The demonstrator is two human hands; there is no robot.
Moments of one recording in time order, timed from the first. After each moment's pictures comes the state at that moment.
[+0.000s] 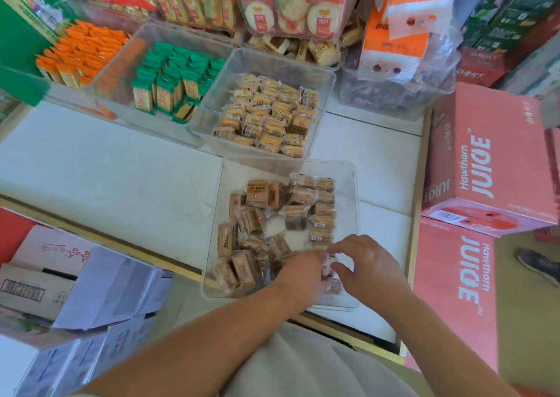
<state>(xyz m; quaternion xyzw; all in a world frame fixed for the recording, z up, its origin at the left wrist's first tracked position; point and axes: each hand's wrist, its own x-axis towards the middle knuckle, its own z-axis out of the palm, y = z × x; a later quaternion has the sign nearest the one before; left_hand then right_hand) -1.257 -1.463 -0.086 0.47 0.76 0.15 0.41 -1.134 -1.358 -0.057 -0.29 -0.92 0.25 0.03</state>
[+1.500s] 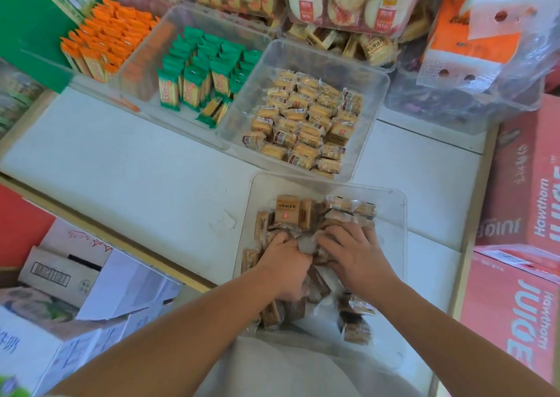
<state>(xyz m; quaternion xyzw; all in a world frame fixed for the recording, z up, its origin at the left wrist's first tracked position) -1.377 -1.459 -0.112 0.60 0.74 -0.13 0.29 -1.238 -1.316 -0.141 -0.09 -0.99 0.08 -0.01</state>
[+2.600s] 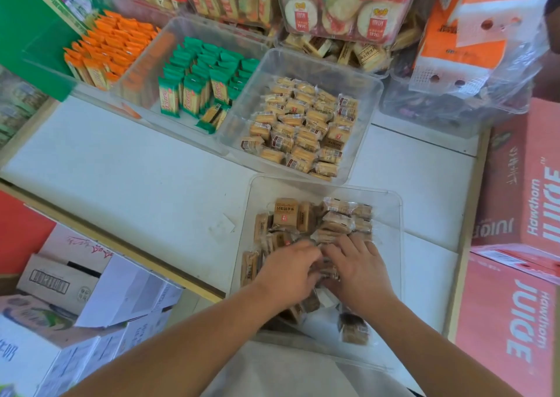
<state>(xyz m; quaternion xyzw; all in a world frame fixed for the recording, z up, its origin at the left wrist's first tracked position) -1.363 -1.471 -0.084 0.51 0.79 0.15 0.31 -1.226 -1.338 -0.123 -0.17 -0.97 0.14 -0.04</state>
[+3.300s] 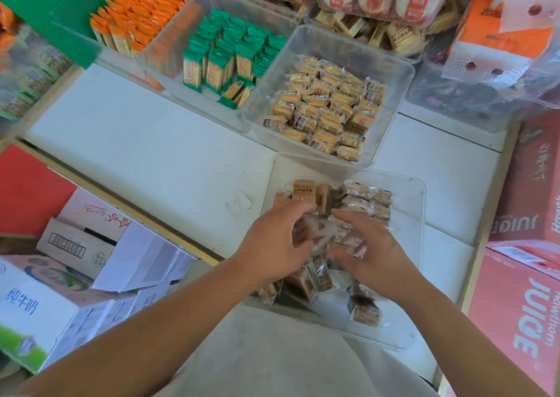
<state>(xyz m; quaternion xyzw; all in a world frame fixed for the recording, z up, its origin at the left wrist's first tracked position) -1.392 -1.517 -0.038 0.38 0.82 0.30 0.30 -1.235 -1.349 -0.072 -0.21 -0.85 0.48 0.02</state>
